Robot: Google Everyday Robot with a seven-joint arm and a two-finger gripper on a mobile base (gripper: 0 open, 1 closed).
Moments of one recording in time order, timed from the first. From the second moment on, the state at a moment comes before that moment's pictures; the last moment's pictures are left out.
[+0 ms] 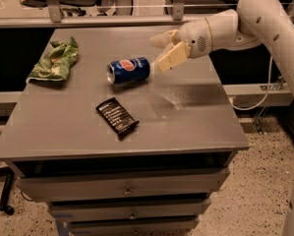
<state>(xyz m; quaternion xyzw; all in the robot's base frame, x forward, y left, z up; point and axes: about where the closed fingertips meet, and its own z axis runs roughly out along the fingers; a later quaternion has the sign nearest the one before) 0.611 -0.014 0.935 -0.54 0.60 0.46 0.37</state>
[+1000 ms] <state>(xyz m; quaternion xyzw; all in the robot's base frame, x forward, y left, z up) 0.598 -0.036 0.952 -0.54 0.58 0.45 0.41</state>
